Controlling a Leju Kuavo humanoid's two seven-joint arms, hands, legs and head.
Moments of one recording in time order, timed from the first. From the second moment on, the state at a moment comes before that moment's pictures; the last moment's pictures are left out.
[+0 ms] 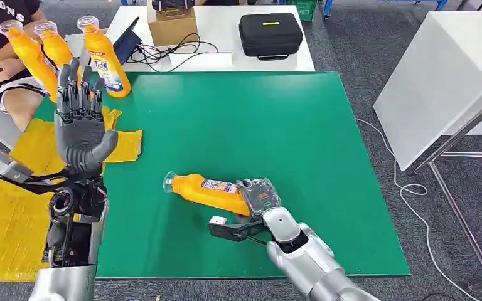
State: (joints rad) left arm -0.37 -0.13 0.12 -1.48 0.06 -0.47 -0.65; right arm -0.49 0.19 0.69 -0.75 1.34 -0.11 0.18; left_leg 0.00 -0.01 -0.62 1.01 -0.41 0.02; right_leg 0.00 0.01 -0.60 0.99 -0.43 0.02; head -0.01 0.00
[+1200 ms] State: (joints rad) left arm -0.37 -0.14 0.12 -1.53 0.07 -0.43 -0.46; right arm -0.39 0.17 0.37 -1.04 1.13 -0.44 0.05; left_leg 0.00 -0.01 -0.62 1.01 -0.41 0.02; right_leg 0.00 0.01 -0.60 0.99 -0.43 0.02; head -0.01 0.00
